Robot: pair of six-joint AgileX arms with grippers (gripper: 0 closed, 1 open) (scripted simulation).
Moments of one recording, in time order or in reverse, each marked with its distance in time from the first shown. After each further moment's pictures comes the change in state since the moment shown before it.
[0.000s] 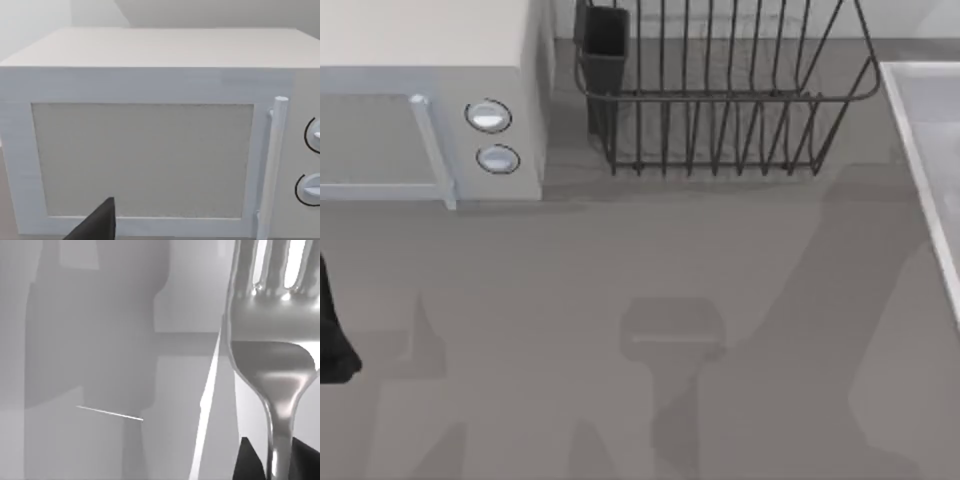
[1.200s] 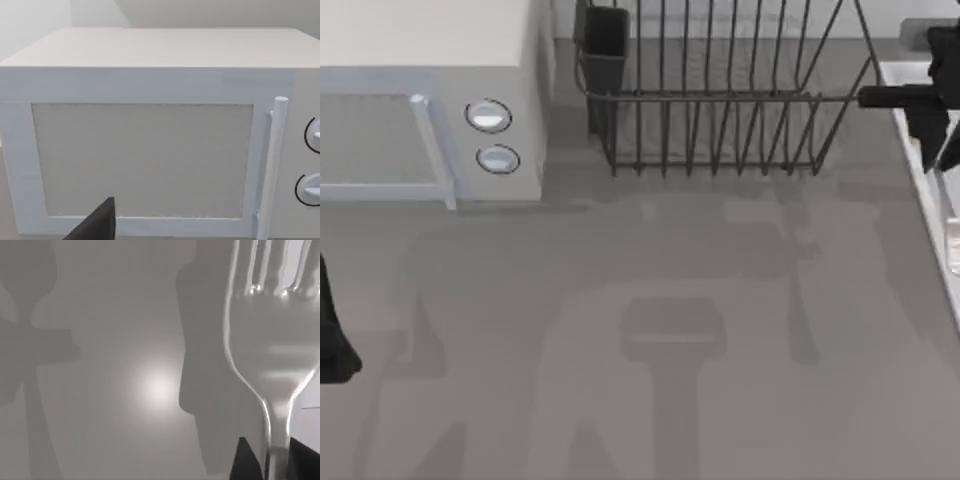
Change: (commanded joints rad) left arm 0.000 0.000 0.000 0.000 0.000 0.000; right arm 0.448 -0.407 -0.203 -0.224 0.001 0.439
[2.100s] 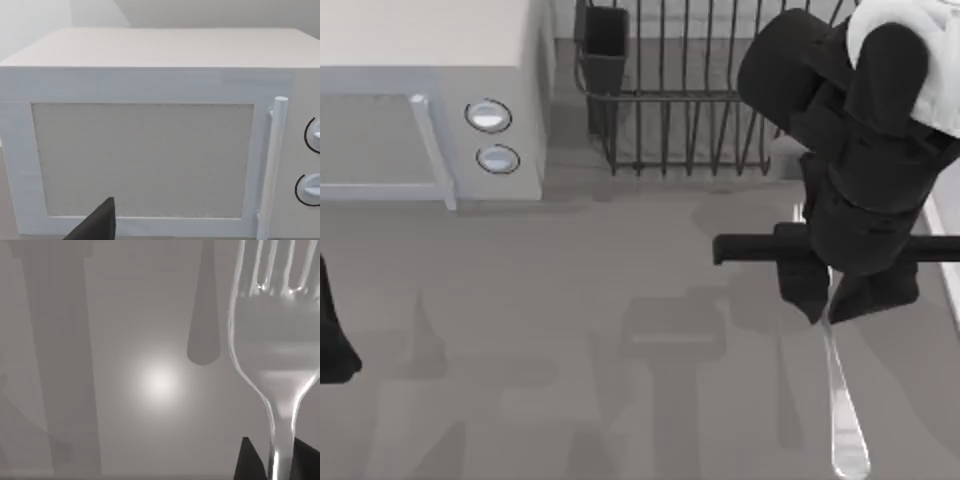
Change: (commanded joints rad) left arm 0.000 0.000 0.000 0.000 0.000 0.000; right arm 0.511 -0.417 -0.438 0.006 0.003 0.508
